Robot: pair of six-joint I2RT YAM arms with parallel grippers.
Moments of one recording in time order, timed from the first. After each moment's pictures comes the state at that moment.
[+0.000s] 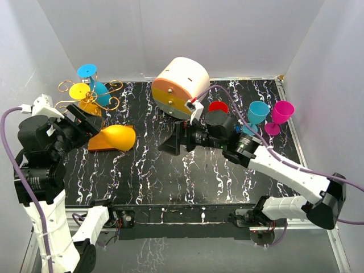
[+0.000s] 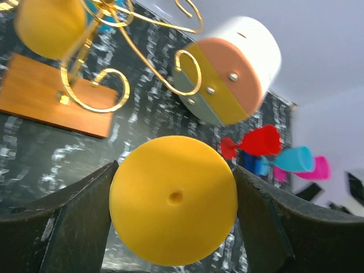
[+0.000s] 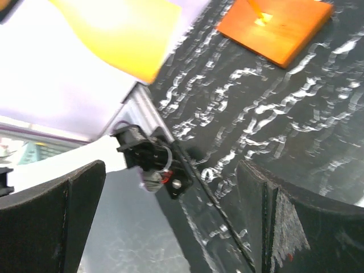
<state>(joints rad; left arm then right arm) 0.11 0.84 1.61 -1.15 0.13 -0.54 0.90 1.19 1.15 -0.25 -0.26 0.59</state>
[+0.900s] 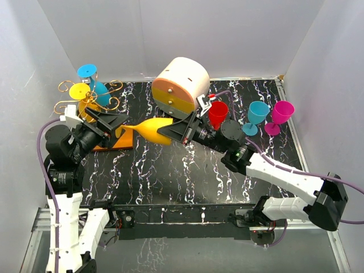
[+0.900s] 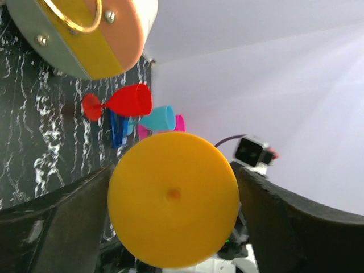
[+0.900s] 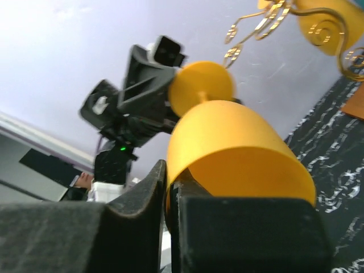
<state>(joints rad) 0.07 0.66 1.04 -0.53 0.57 -1.16 0.89 1.20 0.93 0.50 -0.25 1.11</state>
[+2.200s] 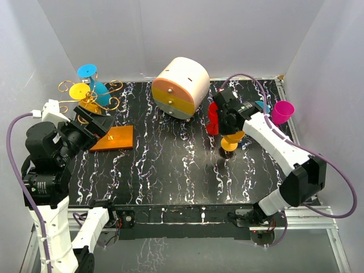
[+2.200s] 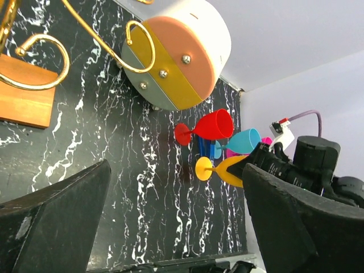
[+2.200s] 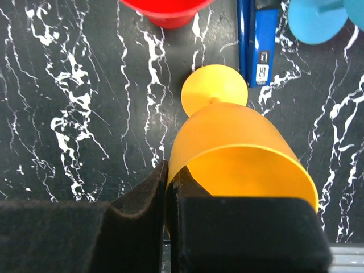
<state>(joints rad) 0.05 0.75 1.40 -0.97 0.29 -0.75 0.53 1.47 1.42 -1.04 0.26 0.41</state>
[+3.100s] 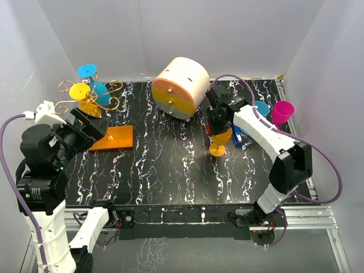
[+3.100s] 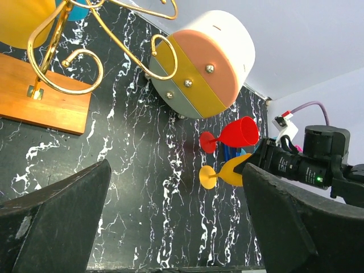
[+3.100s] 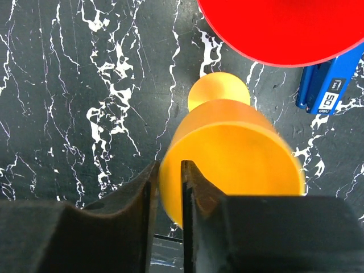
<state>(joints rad) 0.03 0.75 1.49 -1.05 0.16 -0.65 0.50 1.64 1.52 -1.00 0.05 0.34</state>
